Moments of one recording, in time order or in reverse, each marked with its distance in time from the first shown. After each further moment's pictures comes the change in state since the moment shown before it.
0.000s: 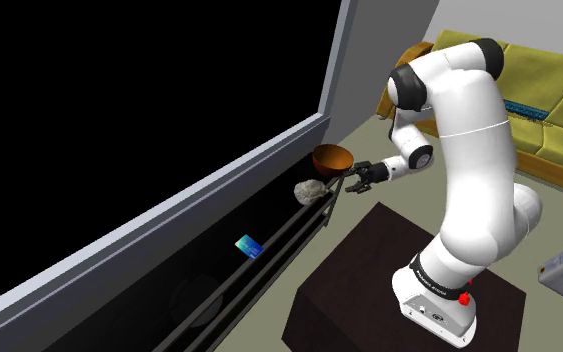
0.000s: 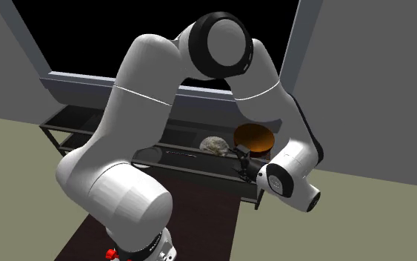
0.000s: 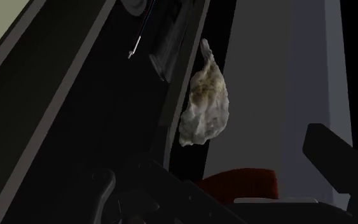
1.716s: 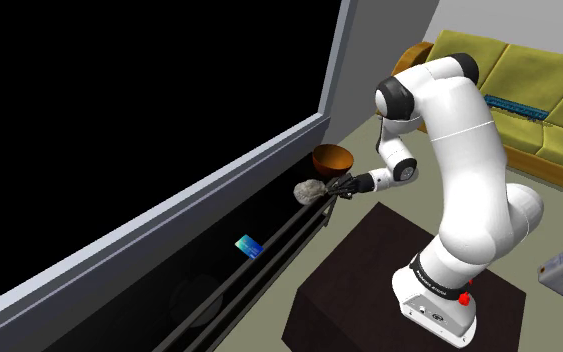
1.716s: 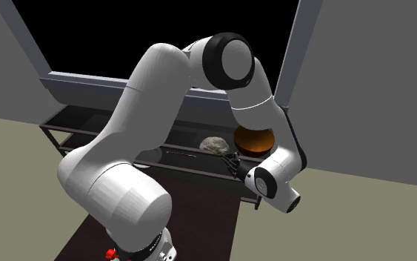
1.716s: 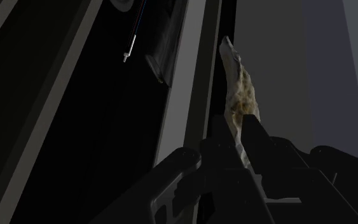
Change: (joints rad) arm -0.027 0.115 0.132 0.034 0.142 -0.007 -0.018
